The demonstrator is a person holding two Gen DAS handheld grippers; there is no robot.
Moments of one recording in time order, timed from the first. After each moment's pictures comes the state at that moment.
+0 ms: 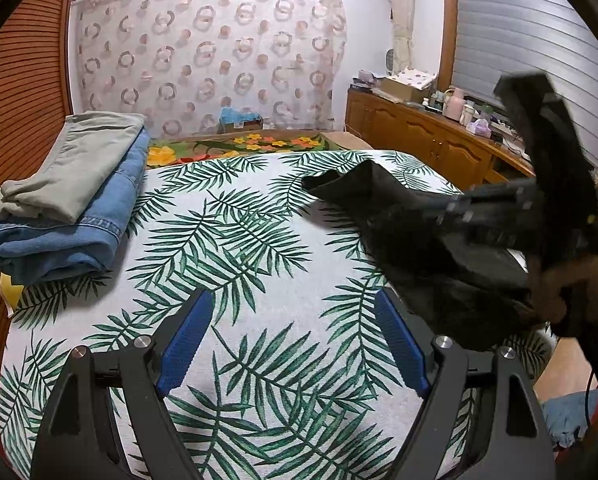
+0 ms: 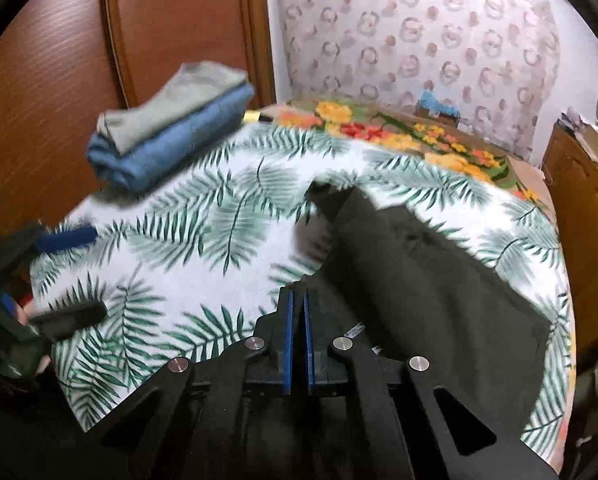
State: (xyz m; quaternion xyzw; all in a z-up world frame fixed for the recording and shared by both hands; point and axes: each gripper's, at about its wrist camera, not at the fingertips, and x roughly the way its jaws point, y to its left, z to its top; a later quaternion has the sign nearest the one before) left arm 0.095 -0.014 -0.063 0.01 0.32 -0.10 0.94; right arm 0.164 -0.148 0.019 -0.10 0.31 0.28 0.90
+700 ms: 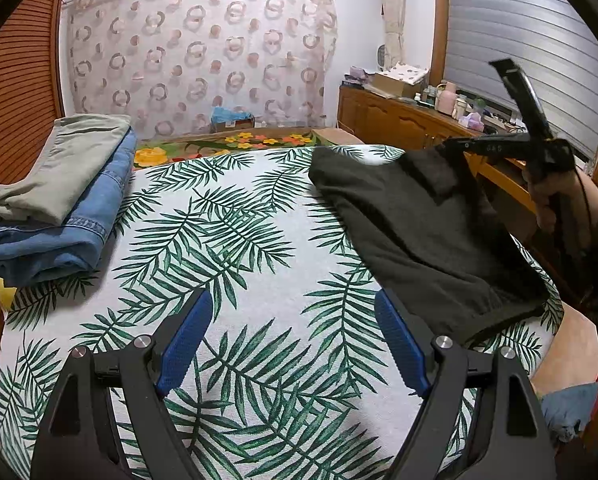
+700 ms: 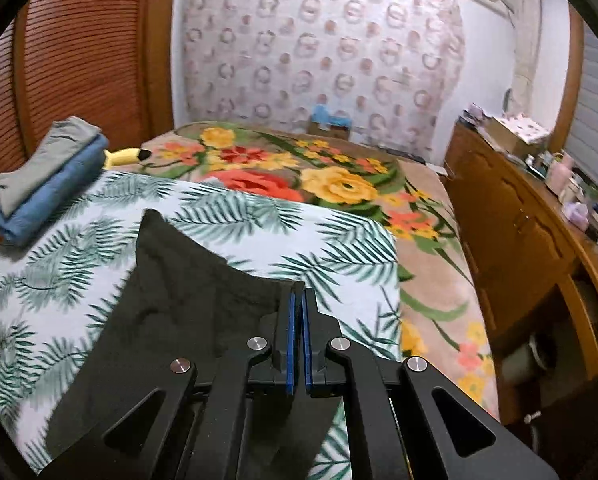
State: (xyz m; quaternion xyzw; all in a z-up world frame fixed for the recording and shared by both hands) left arm 0.093 -0.026 -0.065 0.01 0.32 -0.11 0.94; right arm 0.203 -0.236 0.039 -0.10 0.29 0.10 0.95
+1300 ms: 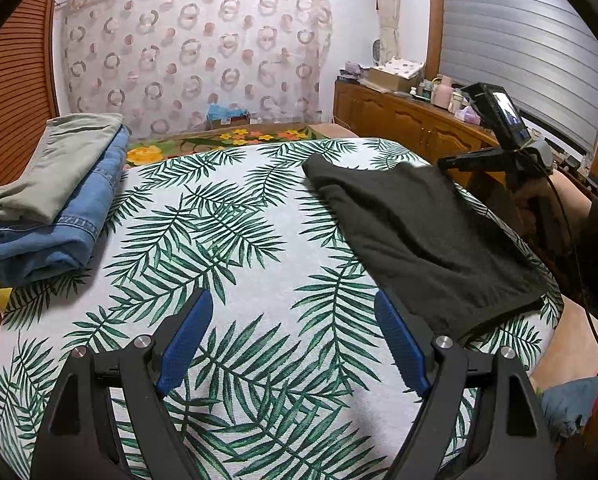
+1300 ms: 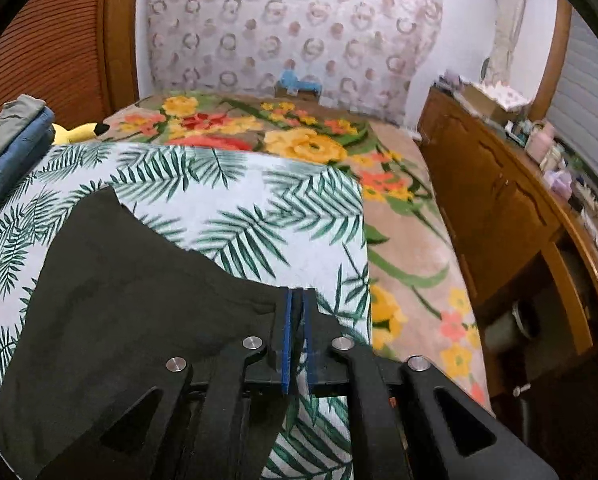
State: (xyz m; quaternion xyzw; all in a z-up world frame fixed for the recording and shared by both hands) left arm 0.093 -0.034 -0.068 0.02 0.33 -0.12 0.94; right arm 0.244 -0.260 0.019 -0.10 0.35 0.05 0.93
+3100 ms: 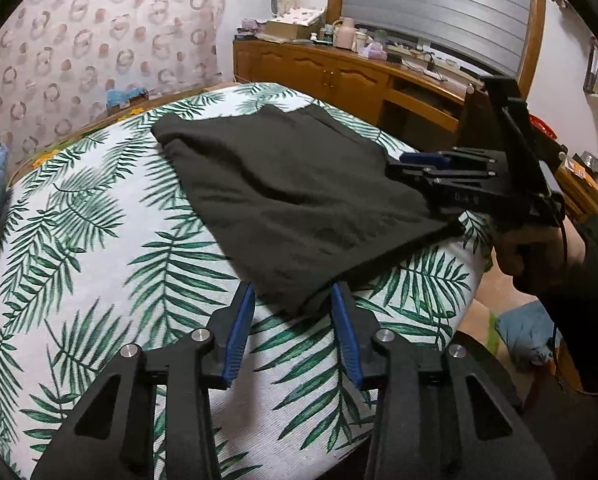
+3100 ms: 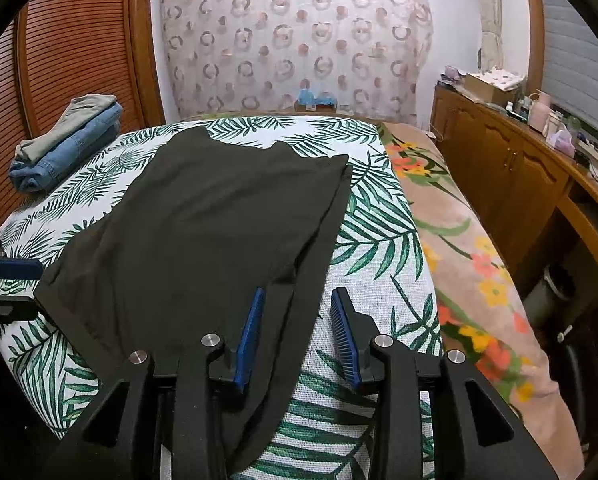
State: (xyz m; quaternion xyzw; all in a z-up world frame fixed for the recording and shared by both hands) left arm 0.079 -0.116 -0.090 0.08 0.39 -0.28 0.87; right arm 0.077 -0.290 -0.035 -0.04 0.29 0.10 0.95
